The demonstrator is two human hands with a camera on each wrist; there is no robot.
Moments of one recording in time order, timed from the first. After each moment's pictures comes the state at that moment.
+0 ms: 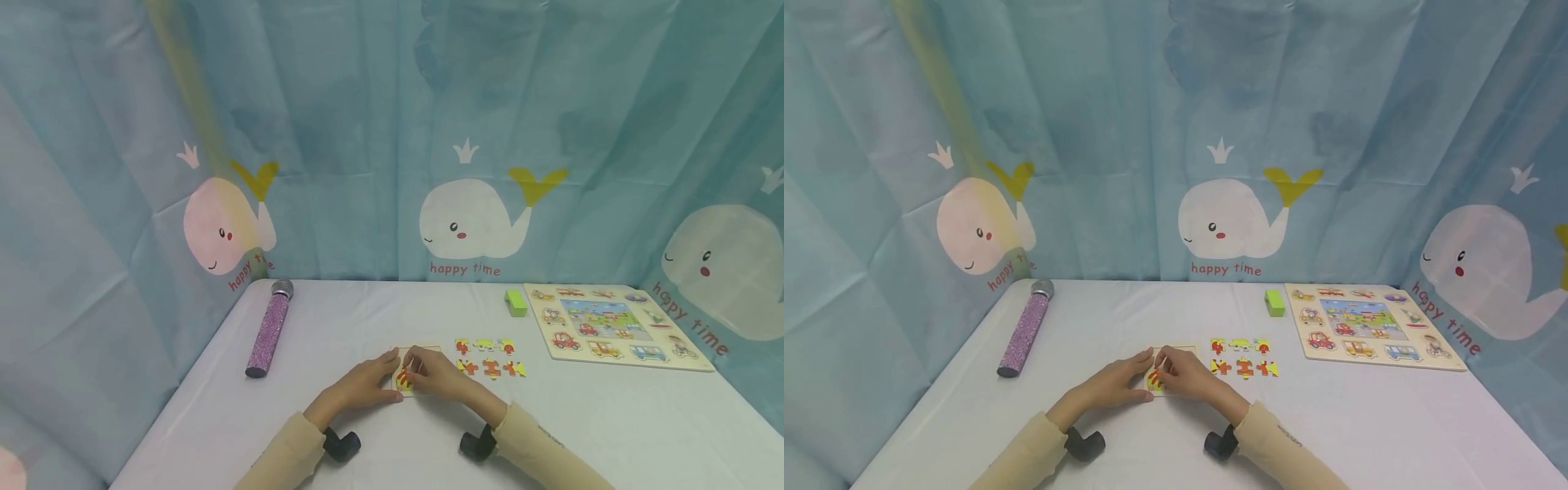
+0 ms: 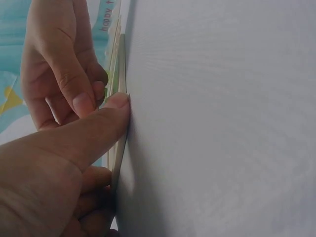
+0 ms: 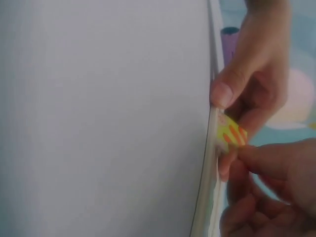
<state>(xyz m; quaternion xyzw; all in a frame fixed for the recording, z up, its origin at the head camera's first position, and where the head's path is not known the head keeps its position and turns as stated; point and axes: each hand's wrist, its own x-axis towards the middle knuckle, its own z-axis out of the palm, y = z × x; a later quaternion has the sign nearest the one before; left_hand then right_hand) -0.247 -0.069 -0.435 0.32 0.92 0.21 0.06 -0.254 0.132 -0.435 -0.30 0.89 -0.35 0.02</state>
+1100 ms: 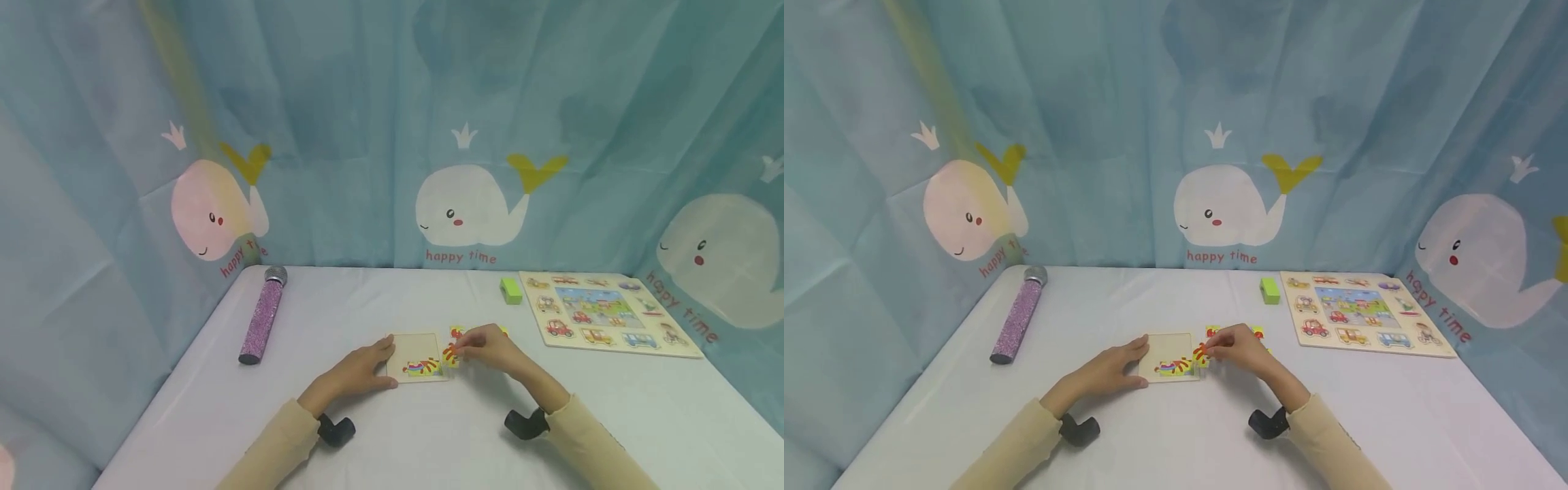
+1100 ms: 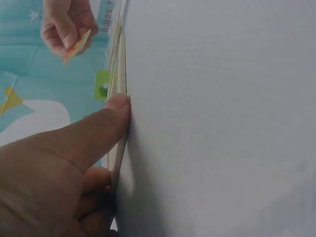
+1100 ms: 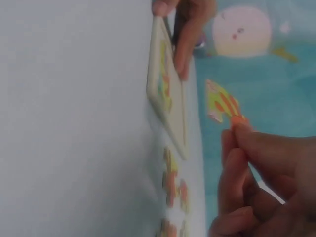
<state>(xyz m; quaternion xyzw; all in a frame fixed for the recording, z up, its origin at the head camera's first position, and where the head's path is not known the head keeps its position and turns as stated) -0.250 -0.069 -0.435 0.30 0.92 0.22 0.07 -0.249 0.222 -0.407 -0.14 0.88 -0.44 0.08</state>
